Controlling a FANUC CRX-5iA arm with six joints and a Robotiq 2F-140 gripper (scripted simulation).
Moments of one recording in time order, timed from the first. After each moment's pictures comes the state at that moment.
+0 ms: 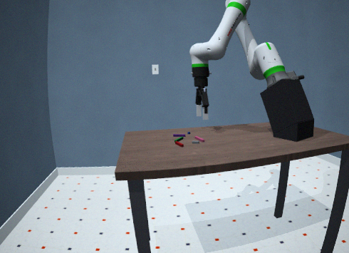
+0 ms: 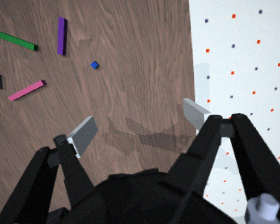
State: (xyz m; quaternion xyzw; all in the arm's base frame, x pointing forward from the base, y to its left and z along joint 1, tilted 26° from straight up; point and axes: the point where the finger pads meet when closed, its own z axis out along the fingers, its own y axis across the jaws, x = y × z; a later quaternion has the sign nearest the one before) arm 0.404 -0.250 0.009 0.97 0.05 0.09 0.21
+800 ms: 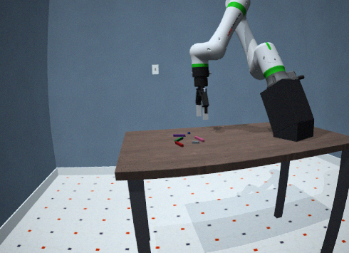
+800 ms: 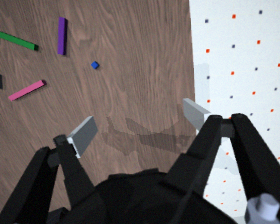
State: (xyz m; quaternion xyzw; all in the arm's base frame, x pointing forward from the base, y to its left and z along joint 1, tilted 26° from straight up) arm 0.404 -0.250 0.009 0.97 0.05 0.08 0.21
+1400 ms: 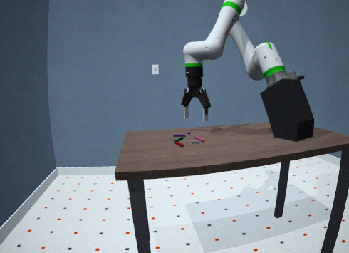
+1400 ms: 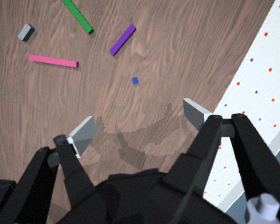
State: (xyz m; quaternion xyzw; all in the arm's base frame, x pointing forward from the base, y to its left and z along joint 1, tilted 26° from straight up) arm 0.448 -0.204 -0.003 0.92 0.31 0.03 0.23
